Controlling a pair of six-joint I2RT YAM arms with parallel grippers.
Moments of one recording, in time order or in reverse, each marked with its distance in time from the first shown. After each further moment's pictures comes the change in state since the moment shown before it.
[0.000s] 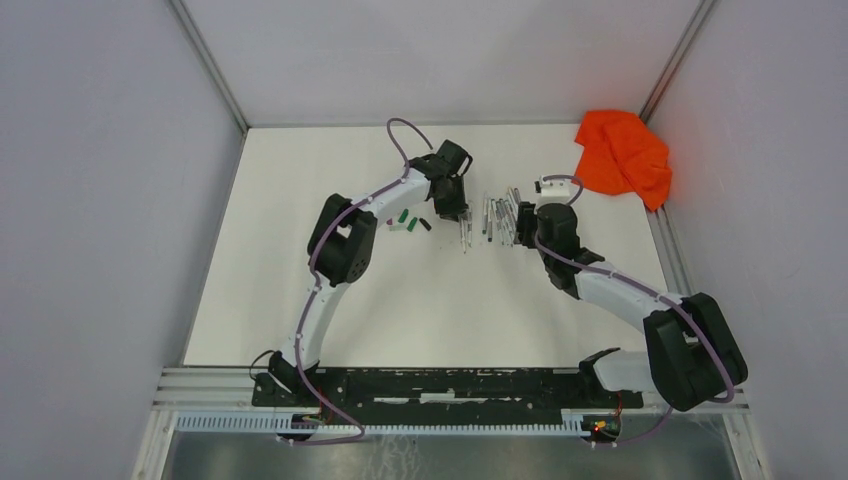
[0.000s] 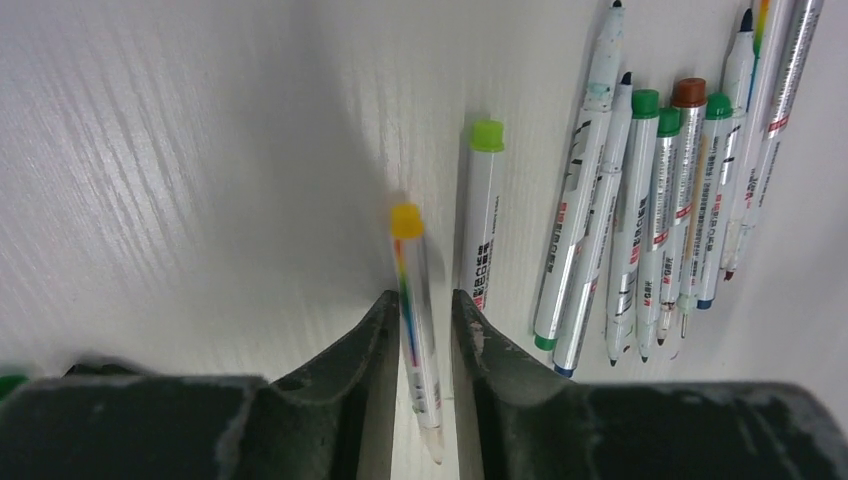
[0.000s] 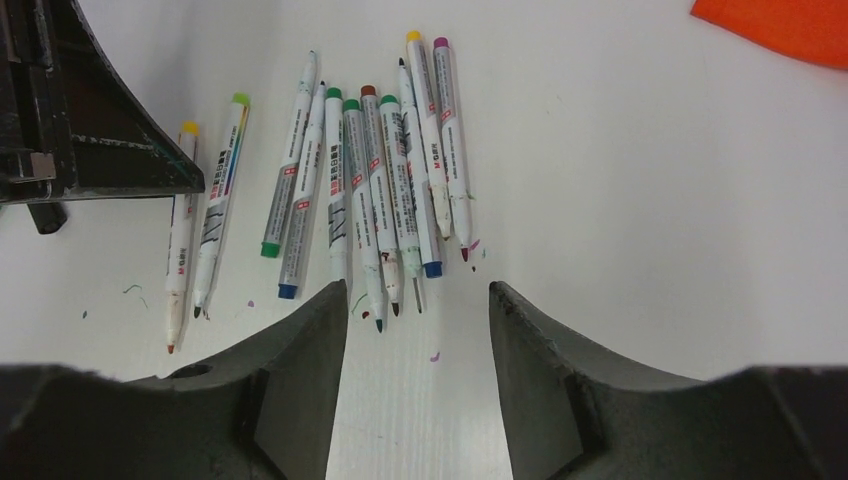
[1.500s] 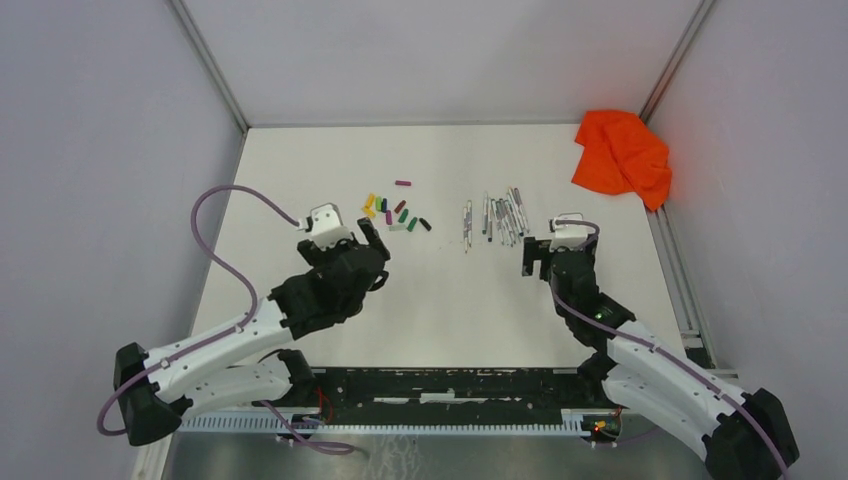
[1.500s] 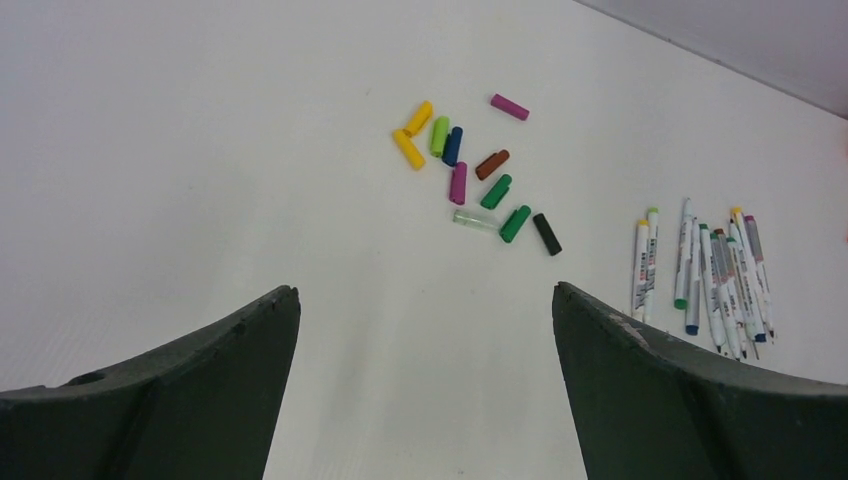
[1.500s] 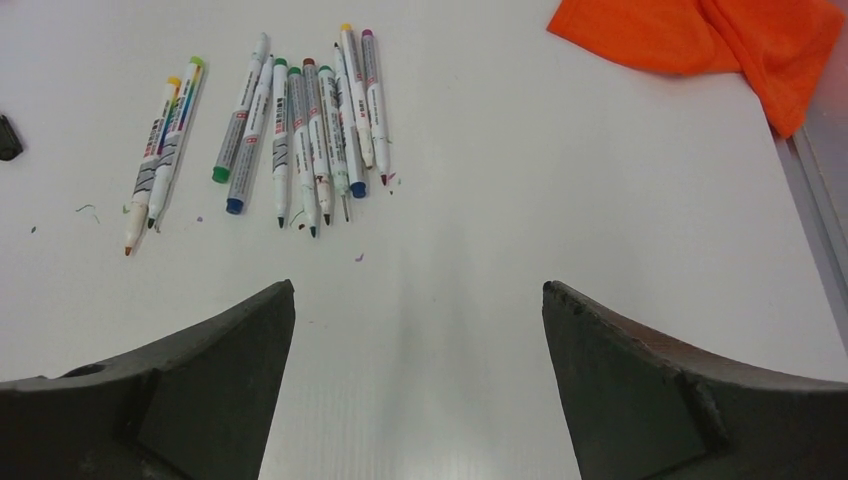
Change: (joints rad) left arm -0.345 -1.452 -1.209 0.185 -1.128 -0.185; right arm 0.198 -0.534 -0.232 -0.198 0.289 -0.089
